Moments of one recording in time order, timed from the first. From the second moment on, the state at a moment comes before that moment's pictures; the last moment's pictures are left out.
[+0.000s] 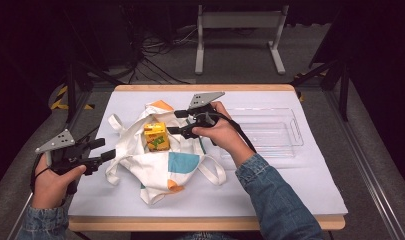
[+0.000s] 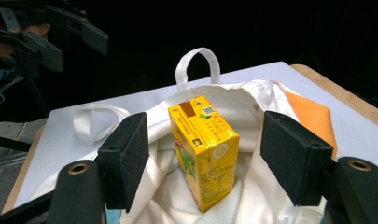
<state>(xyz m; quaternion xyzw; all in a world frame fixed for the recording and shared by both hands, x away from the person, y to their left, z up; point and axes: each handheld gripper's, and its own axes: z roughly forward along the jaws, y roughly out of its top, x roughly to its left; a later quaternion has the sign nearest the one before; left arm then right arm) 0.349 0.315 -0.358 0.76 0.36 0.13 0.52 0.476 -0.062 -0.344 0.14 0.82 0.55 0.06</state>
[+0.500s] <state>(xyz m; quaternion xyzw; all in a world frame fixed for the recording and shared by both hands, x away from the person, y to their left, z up) 0.334 0.322 -0.362 0.76 0.37 0.13 0.52 0.491 -0.031 -0.375 0.15 0.82 0.55 0.05</state>
